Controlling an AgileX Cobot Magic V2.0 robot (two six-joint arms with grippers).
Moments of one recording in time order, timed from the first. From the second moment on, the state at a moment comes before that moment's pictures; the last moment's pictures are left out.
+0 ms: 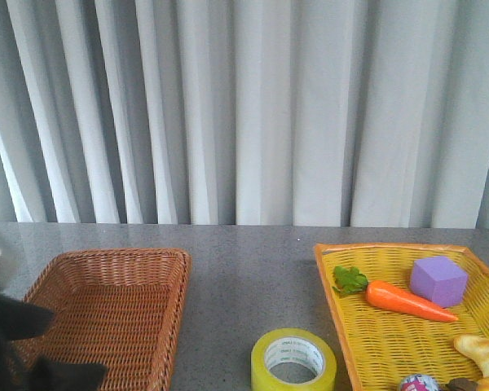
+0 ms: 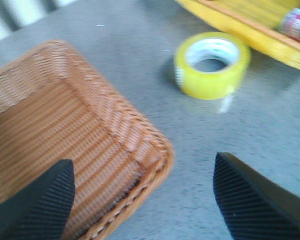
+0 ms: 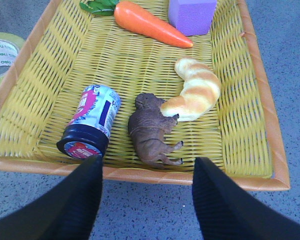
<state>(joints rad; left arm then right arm) -0.42 1.01 -1.02 -0.20 0.76 0.36 0.00 0.64 -0.61 -0.01 0.66 -0.06</state>
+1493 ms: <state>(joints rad) -0.63 2.23 -2.08 0.05 1.07 0.14 0.00 0.64 -0.61 -0.01 0.66 -0.06</state>
